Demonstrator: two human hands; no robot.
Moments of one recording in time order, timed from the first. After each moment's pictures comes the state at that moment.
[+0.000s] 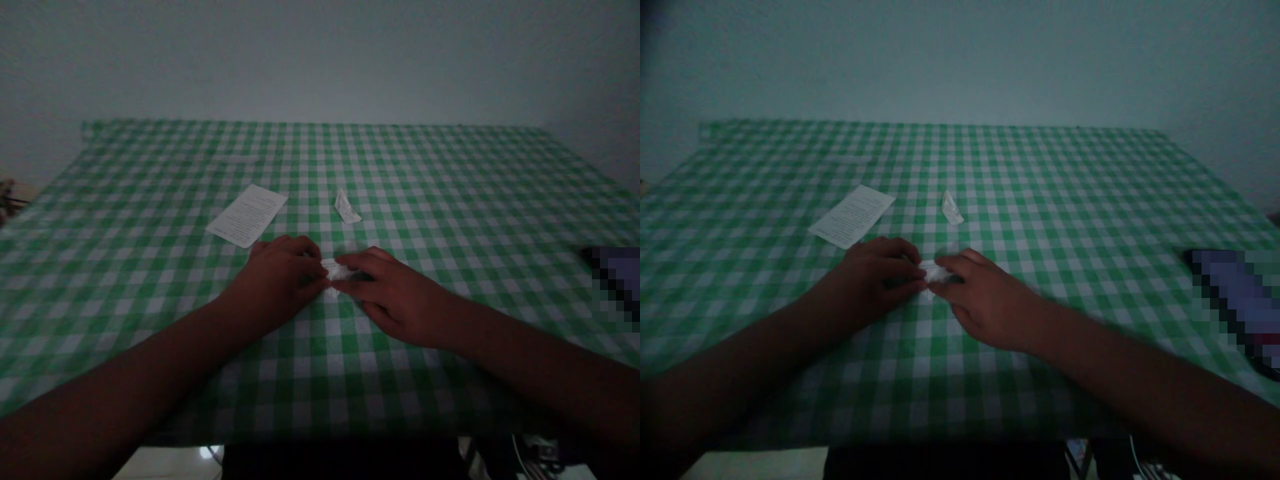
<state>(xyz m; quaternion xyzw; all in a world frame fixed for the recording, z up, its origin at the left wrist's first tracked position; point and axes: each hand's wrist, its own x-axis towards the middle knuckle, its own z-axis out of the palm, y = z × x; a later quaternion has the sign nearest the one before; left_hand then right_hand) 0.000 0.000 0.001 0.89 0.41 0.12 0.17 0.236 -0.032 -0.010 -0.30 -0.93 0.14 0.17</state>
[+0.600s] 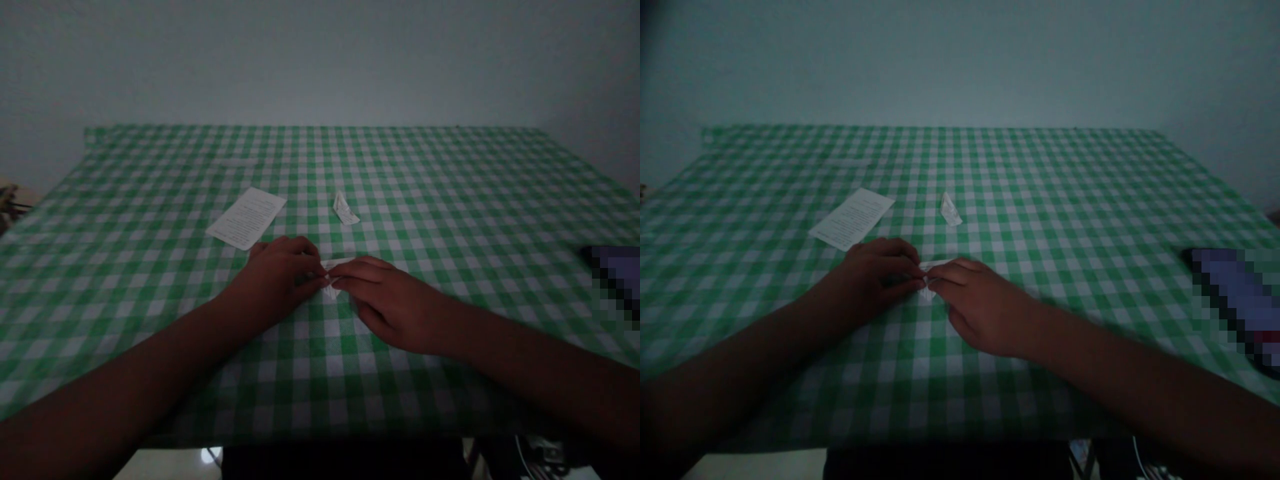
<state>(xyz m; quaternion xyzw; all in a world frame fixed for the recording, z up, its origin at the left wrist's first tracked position) 0.000 0.003 0.003 0.88 0.41 0.12 0.19 0.232 -0.038 -0.010 -0.29 -0.92 0.19 0.19</state>
